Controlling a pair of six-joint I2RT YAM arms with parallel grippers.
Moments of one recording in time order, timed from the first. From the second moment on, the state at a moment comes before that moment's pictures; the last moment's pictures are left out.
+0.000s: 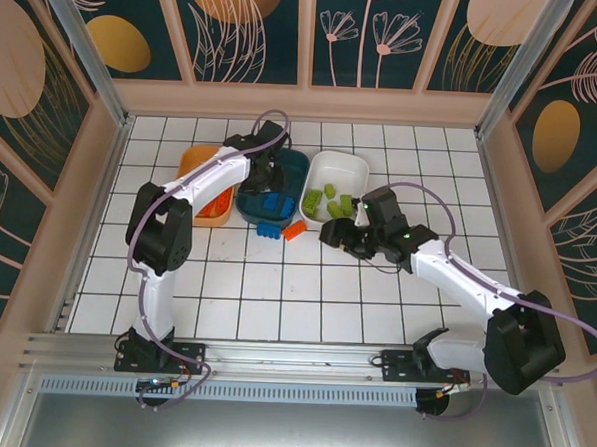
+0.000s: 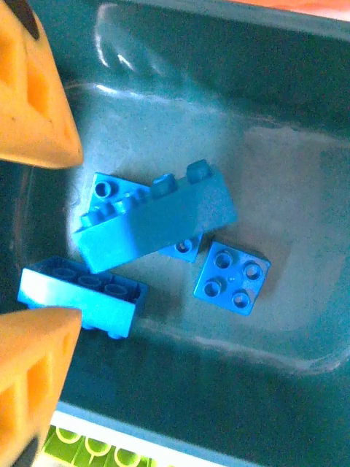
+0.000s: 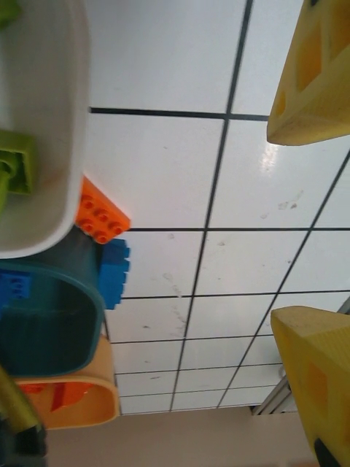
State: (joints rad) left arm -0.51 2.05 1.73 -0.88 -0.04 -0.60; right arm 0.59 1.26 0.79 -0.36 -0.39 0.80
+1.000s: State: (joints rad) left arm -0.51 1.35 1.18 -0.90 0.04 -0.59; right arm 0.78 1.71 0.83 0.12 -0.11 1.41
